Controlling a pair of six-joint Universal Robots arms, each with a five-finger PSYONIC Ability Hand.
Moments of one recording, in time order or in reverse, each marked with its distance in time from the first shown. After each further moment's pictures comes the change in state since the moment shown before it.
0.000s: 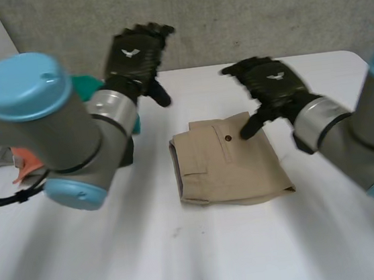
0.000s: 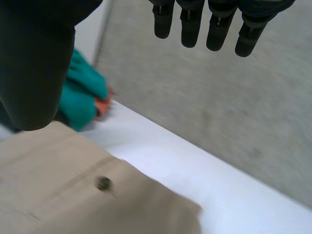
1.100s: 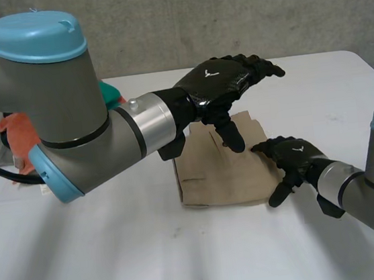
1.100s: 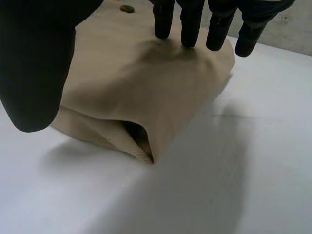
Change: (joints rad) left arm -0.038 -0.064 0.250 -0.422 0.572 -0.081; right arm -0.131 0.129 0.265 -0.012 -0.076 -0.072; left_hand 0.000 -0.002 0.000 0.000 -0.001; right_hand 0.000 0.000 0.000 0.000 -0.004
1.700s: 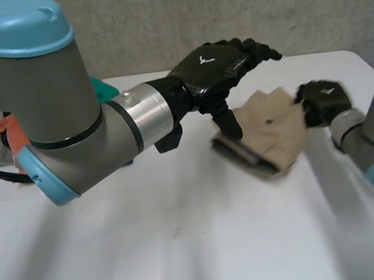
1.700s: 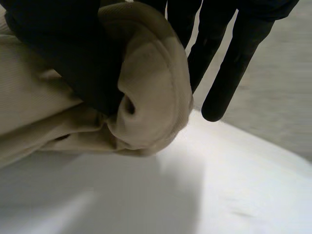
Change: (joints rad) left arm -0.010 0.063 -0.026 0.032 -0.057 -0.004; right arm -0.115 0.238 -0.411 -0.170 0.183 0.011; left_hand 0.000 0.000 0.000 0.000 0.000; right_hand 0.842 0.916 0.890 0.988 0.883
